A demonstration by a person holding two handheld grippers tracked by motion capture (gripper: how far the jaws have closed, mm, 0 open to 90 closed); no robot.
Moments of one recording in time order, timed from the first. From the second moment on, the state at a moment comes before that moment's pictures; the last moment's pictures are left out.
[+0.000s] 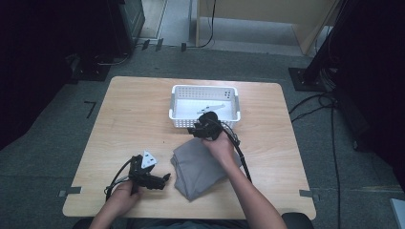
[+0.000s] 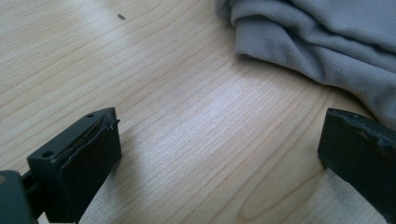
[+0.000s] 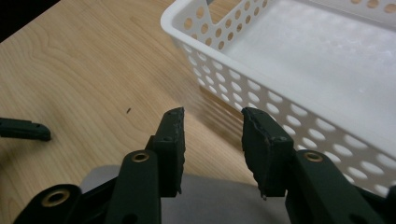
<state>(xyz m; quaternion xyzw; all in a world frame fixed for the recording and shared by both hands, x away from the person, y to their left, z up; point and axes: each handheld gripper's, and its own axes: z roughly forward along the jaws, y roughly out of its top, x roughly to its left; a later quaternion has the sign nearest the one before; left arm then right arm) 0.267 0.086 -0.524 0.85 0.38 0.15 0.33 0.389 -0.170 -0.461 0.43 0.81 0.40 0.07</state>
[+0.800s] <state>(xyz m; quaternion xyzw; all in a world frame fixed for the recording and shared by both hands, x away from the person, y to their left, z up) 0.267 0.086 -0.523 0.85 0.38 0.15 0.33 0.352 -0.226 -0.456 0.42 0.81 0.40 0.07</state>
